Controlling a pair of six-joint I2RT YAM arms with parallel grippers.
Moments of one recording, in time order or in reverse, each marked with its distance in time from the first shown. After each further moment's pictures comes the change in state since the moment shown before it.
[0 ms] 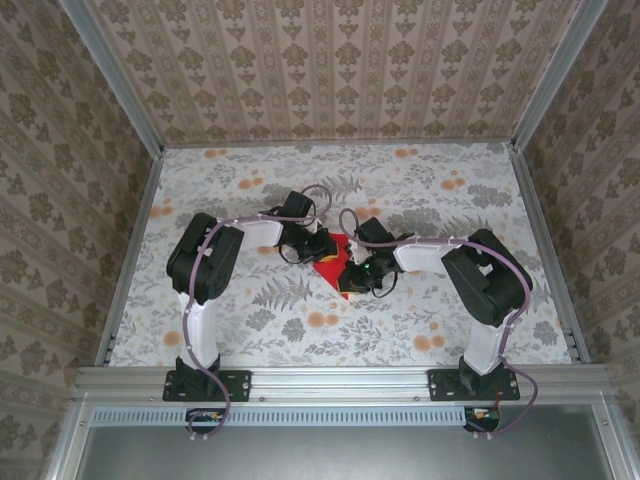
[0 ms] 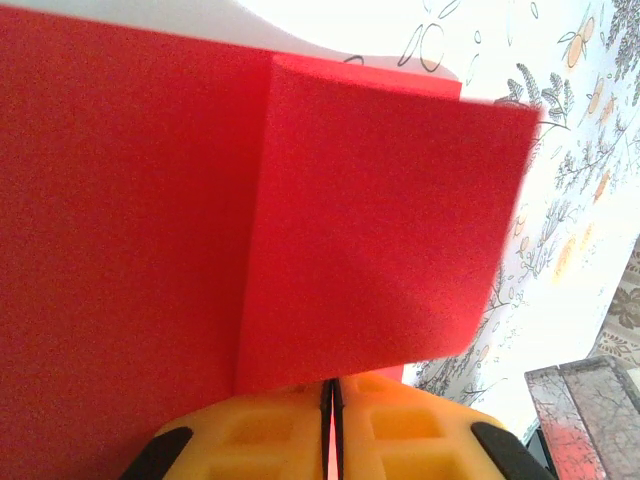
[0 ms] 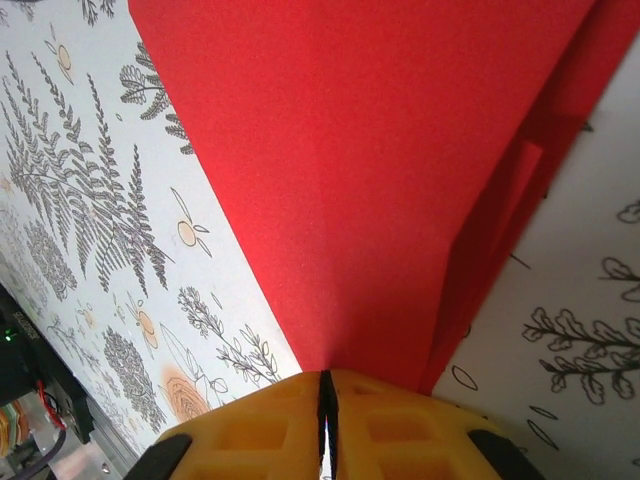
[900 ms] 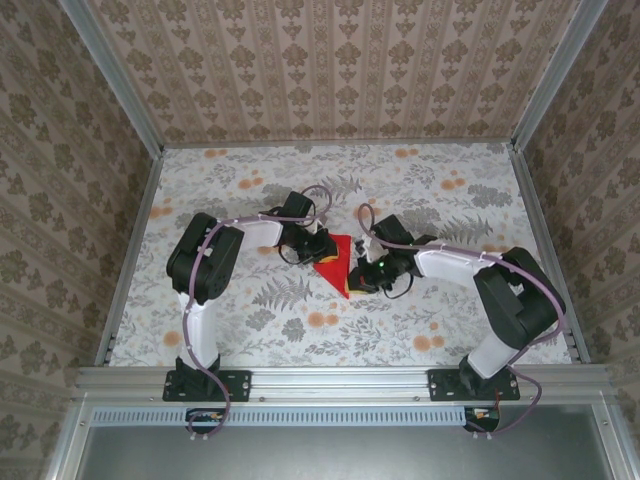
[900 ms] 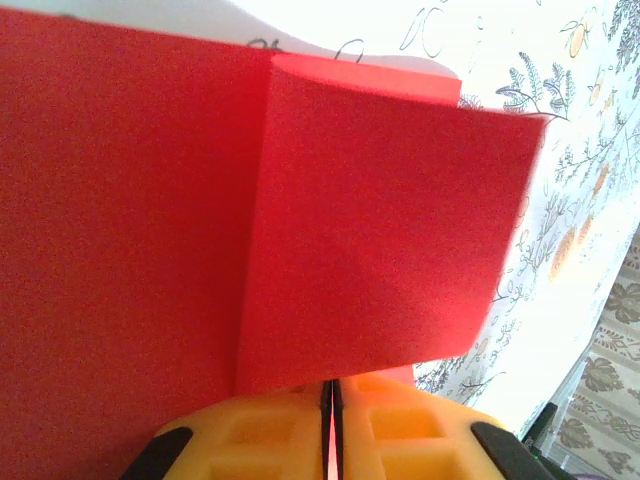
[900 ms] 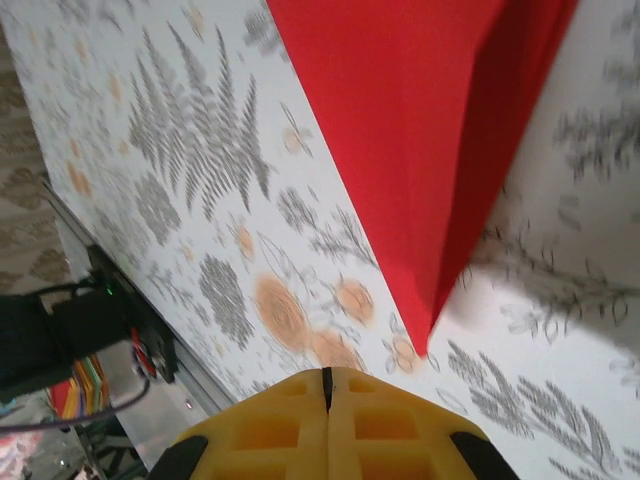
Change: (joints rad) left arm 0.000 0.000 -0.003 -0.004 0.011 0.000; right arm -0.054 -0.197 -0.076 -0.031 -0.098 0.056
